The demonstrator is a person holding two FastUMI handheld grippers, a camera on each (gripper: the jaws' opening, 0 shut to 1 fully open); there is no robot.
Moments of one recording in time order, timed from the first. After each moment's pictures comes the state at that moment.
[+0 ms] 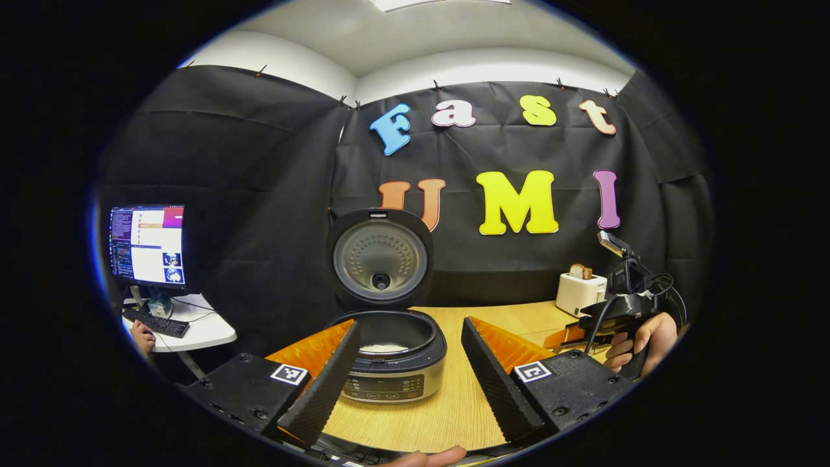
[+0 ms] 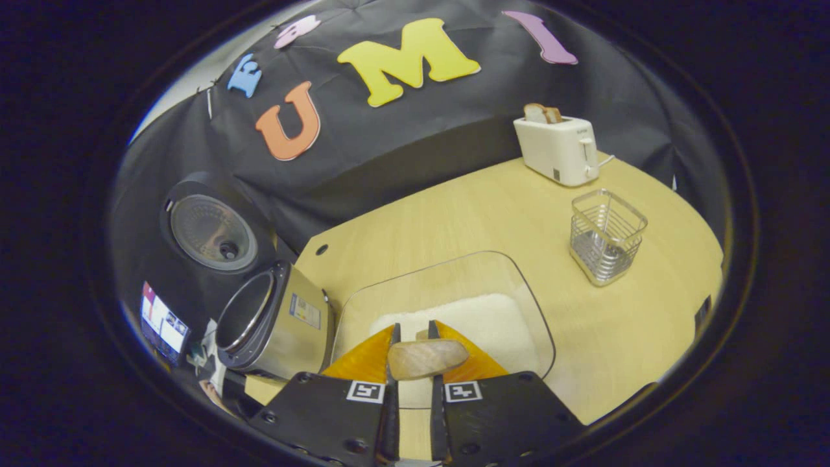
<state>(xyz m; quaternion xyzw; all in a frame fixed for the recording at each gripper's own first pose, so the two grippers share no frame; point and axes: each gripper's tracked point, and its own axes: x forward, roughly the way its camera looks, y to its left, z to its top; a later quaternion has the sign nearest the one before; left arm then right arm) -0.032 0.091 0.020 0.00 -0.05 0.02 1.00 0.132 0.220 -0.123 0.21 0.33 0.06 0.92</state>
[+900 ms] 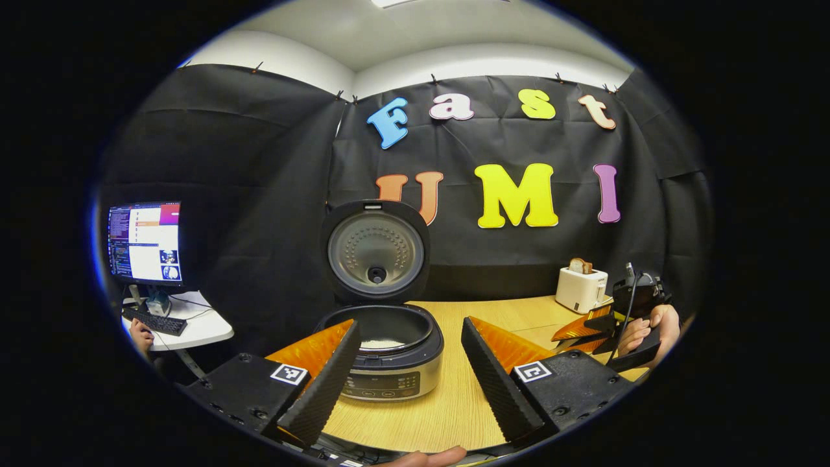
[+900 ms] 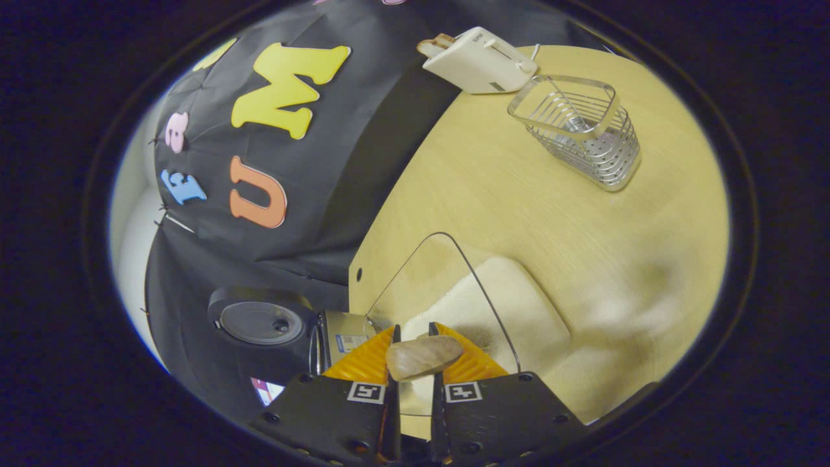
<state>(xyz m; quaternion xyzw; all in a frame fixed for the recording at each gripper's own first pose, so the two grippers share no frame) -0.023 0.088 0.012 0.00 -0.03 0.02 1.00 0.145 0.200 -0.134 0.49 0.38 0.10 0.77</state>
